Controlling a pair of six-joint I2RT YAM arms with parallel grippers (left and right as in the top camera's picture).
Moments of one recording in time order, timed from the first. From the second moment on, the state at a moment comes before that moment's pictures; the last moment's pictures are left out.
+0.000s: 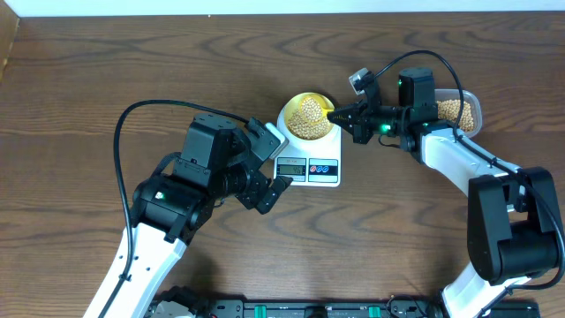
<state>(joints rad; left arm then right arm) -0.41 1.11 1.05 -0.81 0.34 0.26 0.19 1.84 1.03 0.10 -0.92 -0.02</state>
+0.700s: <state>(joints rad) -0.41 1.11 1.05 -0.81 0.34 0.26 0.19 1.84 1.03 0.10 -0.91 -0.03</state>
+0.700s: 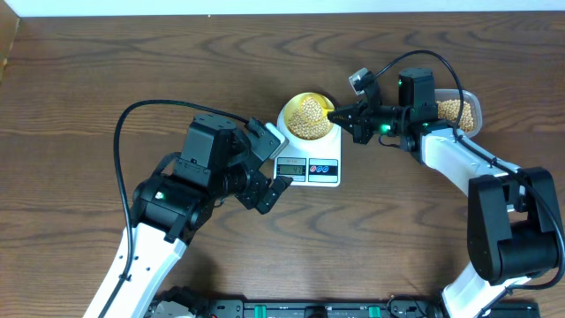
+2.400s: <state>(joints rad) -0.41 1.11 1.05 -0.81 0.34 0.26 0.19 1.84 1.03 0.15 -0.95 0.04</state>
